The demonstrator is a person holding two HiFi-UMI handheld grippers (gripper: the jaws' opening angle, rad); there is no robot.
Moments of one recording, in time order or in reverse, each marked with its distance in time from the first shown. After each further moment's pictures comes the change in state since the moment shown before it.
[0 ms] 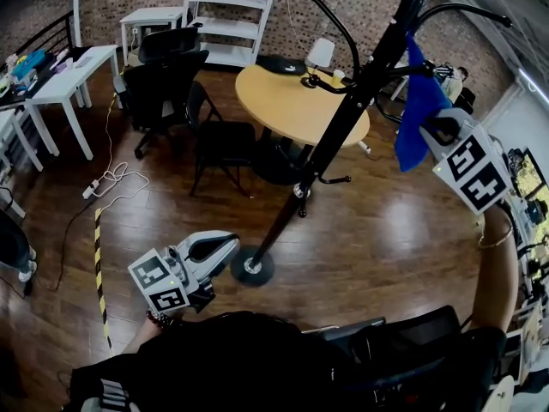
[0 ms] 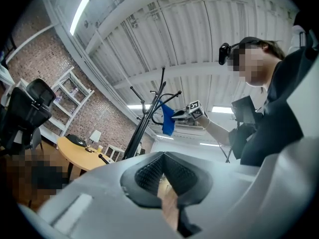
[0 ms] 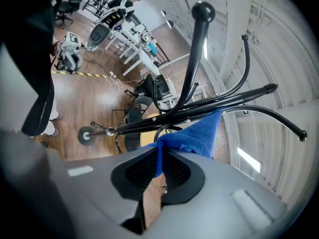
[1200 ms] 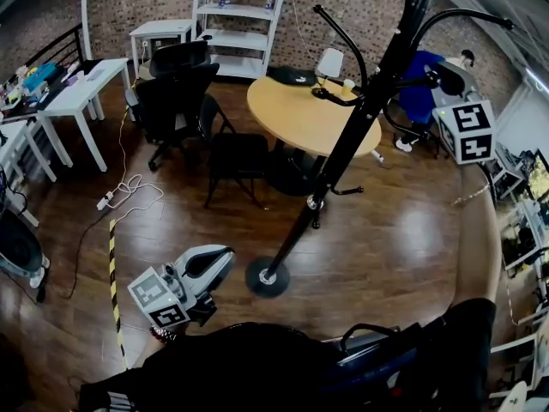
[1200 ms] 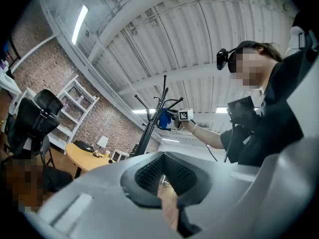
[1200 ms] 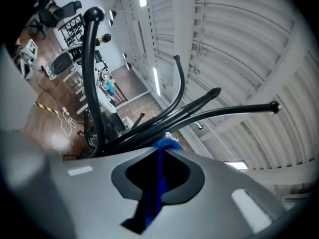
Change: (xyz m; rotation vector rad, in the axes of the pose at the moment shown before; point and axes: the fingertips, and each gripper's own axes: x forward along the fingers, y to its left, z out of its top) left arm -0.032 0.004 0.012 0.021 -0.042 0.071; right arm 0.028 -0.128 0.037 0.300 -0.502 -0.422
